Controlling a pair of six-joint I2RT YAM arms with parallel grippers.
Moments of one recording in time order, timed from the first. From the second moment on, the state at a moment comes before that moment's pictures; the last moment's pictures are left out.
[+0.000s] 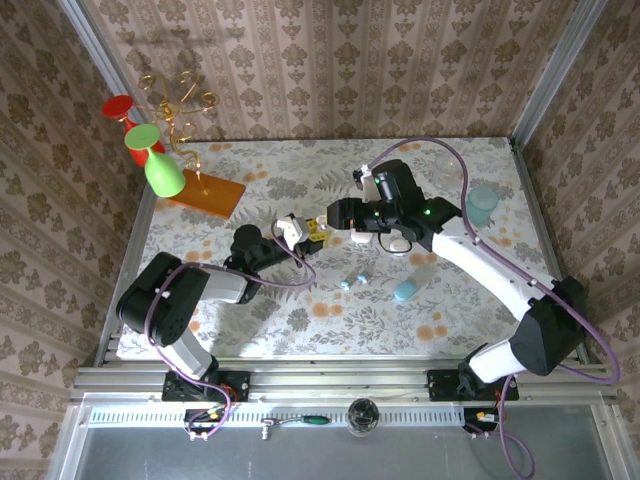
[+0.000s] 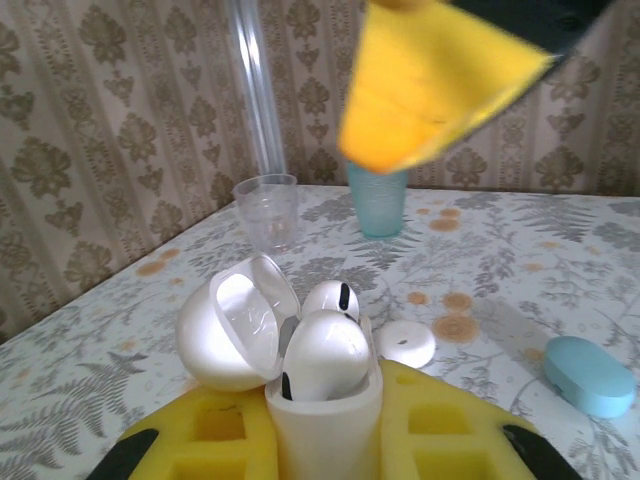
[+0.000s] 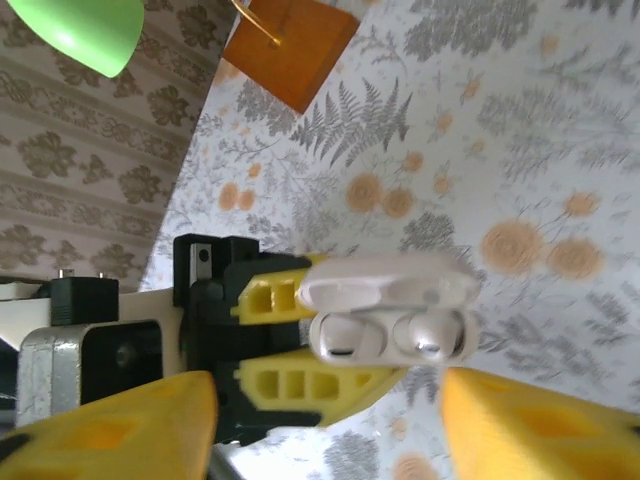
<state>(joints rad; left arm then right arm) -0.55 1.64 0.52 1.16 0.68 0.12 0.57 1.46 1.28 -0.48 -0.32 0.56</state>
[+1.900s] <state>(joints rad) -0.57 1.61 0.56 1.16 0.95 -0.02 0.54 1.30 1.16 -0.62 -0.48 -0.64</state>
